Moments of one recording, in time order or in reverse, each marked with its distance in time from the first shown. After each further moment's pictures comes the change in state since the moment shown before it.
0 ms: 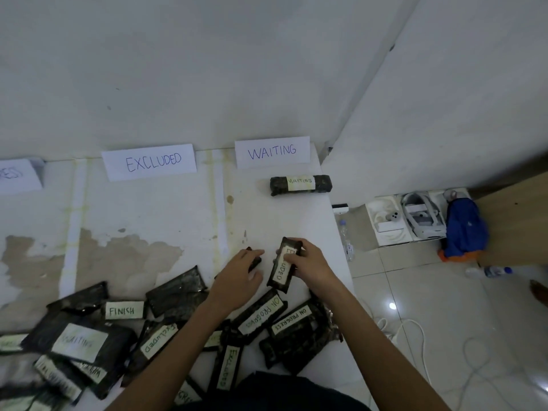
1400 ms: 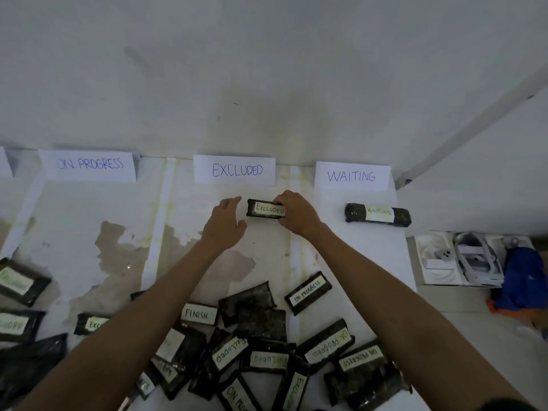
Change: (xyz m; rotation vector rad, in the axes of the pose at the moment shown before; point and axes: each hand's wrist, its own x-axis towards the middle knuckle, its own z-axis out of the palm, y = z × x) left_hand 0.060 -0.118 -0.179 0.141 0.246 -0.265; right_hand 0.138 -0.090 0.183 -1.291 -0.147 -0.725
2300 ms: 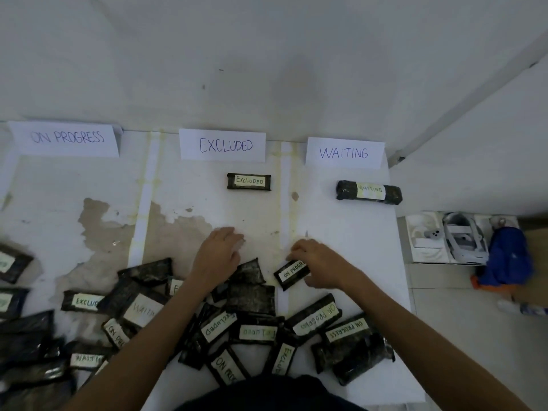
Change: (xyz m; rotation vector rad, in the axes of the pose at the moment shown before) left_hand -0.090 -0.026 0.056 0.138 -0.058 0.203; right_hand -0.153 0.039 0.024 -0.117 -0.369 -0.159
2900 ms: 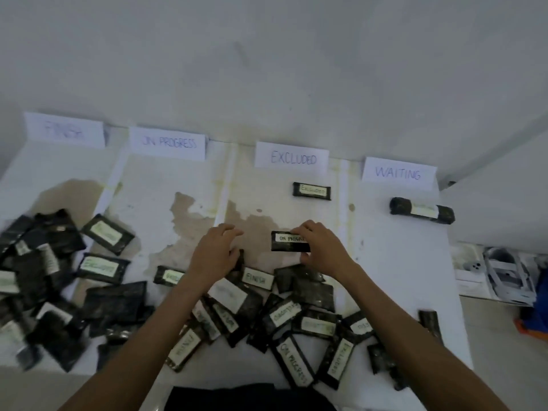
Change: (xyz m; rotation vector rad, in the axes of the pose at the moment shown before) left_hand -0.083 -0.090 -0.100 0.032 0.148 -0.107; right_hand 0.071 -0.138 -0.021 -0.019 0.321 0.001
